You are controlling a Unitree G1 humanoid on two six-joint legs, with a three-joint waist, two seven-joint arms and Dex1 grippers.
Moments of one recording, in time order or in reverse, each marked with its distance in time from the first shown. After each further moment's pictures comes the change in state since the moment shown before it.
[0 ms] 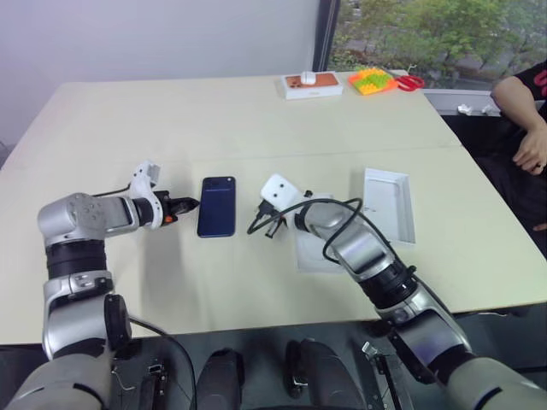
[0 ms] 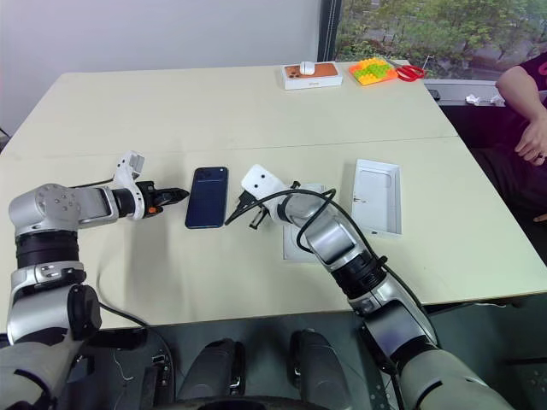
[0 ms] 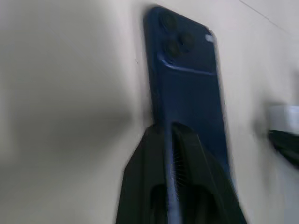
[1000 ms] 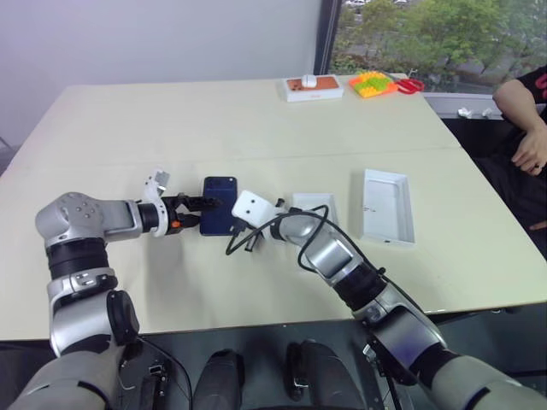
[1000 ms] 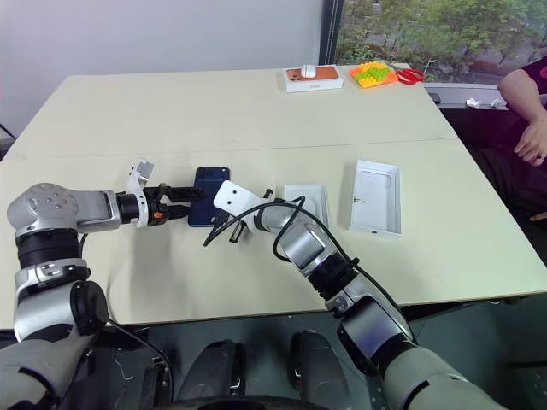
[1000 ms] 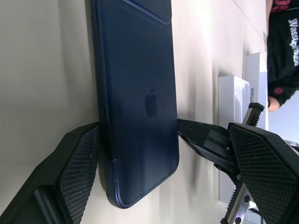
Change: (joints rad) left arm -0.015 -0.049 0.076 -0.010 -0.063 0.215 0.018; right arm -0.025 0.134 0.052 0.181 -0.099 -0.177 0.090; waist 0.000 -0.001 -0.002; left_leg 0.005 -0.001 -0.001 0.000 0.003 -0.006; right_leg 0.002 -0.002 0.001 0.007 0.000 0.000
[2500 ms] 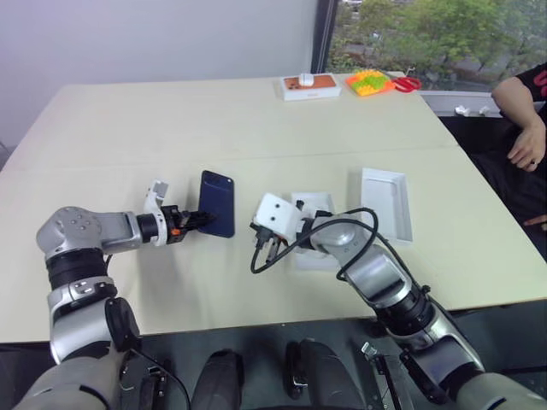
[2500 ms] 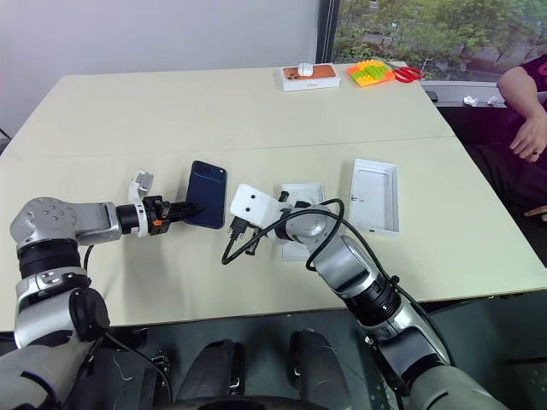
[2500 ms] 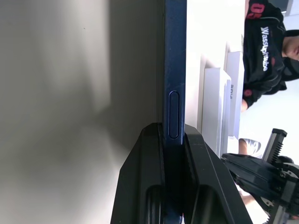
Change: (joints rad) left arm 0.049 0.009 0.053 0.048 -0.078 0.007 -0.011; right arm 0.162 -0.217 -0.032 -0.553 0.040 0.252 0.140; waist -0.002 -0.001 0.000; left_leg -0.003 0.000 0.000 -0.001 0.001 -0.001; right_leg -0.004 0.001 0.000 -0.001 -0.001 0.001
